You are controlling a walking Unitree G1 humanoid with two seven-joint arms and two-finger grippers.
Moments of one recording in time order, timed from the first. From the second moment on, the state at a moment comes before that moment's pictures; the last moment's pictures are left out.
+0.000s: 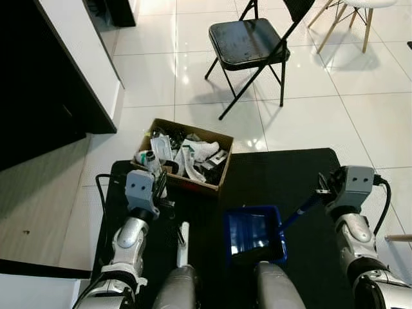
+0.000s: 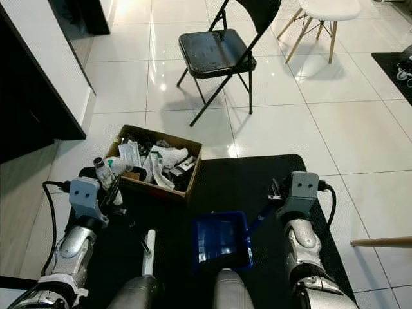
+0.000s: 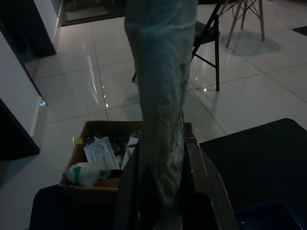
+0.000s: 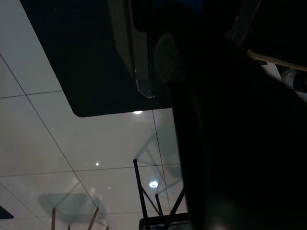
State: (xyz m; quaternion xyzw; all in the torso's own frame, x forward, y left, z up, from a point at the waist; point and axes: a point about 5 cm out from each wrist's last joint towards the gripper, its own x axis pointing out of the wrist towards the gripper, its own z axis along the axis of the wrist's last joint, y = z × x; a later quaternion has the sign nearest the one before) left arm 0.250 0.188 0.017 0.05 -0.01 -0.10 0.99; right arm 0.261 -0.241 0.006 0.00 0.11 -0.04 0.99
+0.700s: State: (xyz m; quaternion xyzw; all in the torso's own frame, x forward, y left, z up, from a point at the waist) left arm 0.250 0.190 0.016 0.05 -0.01 -0.09 0.99; right arm 0.263 -0.243 0.013 -0.01 0.08 -0.04 1.00
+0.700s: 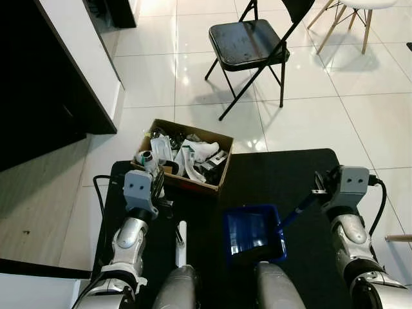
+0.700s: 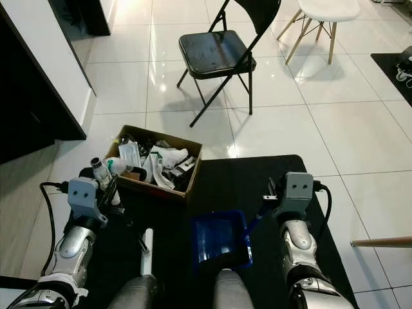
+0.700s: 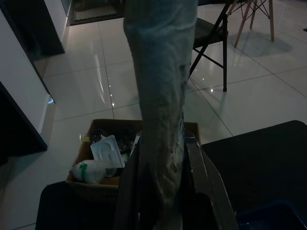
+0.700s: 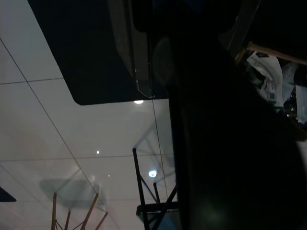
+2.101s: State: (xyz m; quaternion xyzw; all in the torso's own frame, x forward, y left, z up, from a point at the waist) left arm 0.250 0.190 0.016 0.05 -0.01 -0.09 0.99; right arm 0.258 -0.281 0.028 -0.03 0.04 -0.12 0.99
